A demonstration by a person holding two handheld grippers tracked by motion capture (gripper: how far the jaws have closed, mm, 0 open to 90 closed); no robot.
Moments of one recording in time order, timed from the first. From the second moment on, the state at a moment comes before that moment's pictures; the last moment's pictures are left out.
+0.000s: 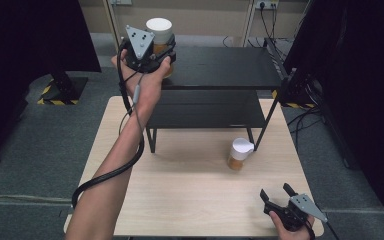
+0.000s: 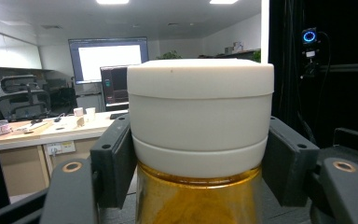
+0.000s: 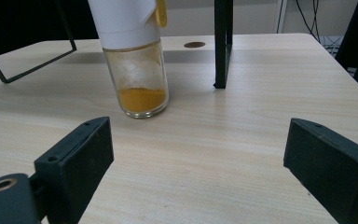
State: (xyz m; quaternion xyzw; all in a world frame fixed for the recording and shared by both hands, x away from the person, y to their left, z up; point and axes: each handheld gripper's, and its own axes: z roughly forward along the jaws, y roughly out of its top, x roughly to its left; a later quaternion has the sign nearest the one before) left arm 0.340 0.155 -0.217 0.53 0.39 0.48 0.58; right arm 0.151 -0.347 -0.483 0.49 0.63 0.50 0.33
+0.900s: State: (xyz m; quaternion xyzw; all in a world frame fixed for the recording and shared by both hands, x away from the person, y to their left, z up) left arm 0.346 0.164 -0.222 0.53 0.41 0.47 0.58; right arm 0.152 -0.347 -0.483 0.49 0.63 0.50 0.32
